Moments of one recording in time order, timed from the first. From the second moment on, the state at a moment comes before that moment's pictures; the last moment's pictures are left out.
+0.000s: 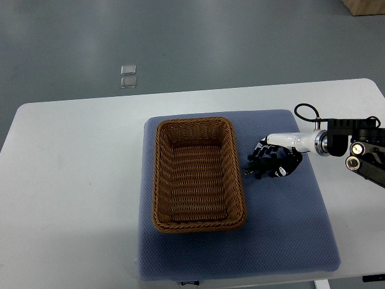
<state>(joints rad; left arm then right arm) 0.01 0.00 -0.05 -0.25 0.06 0.03 0.00 0.74 -0.58 0.47 1.21 -1.52 0.38 -0.04</state>
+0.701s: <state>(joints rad) 0.01 0.00 -0.05 -0.25 0.06 0.04 0.00 0.76 -0.60 0.48 1.20 -1.52 0.37 -0.04</state>
